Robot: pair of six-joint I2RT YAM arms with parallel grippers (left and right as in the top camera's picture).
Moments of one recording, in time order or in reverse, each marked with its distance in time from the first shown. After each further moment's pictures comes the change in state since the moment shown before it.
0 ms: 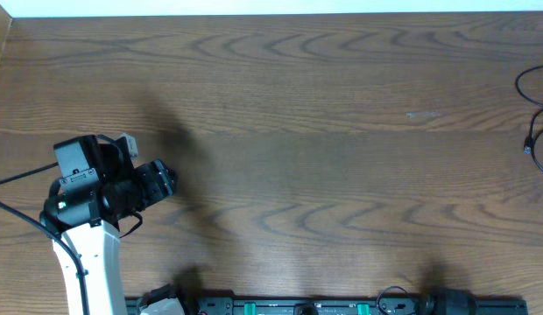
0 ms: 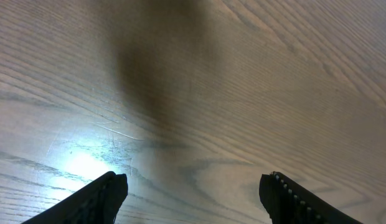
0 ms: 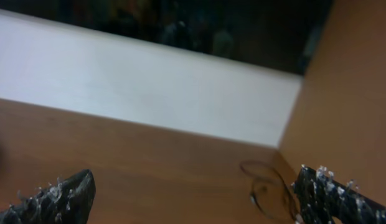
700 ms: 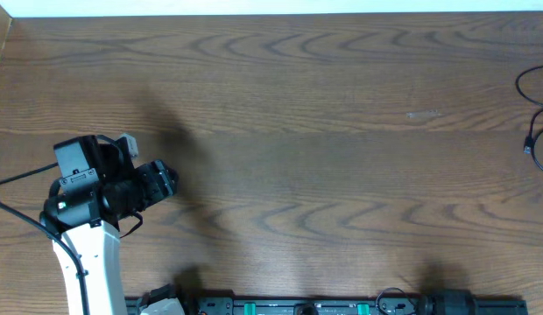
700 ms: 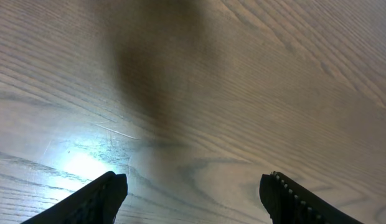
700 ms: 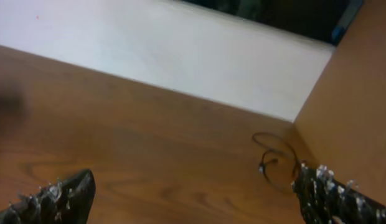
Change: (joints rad) left arm 0.000 -0.002 0.000 -0.003 0.007 0.000; right arm 0.115 0.000 -0.045 -0.084 0.021 -0.064
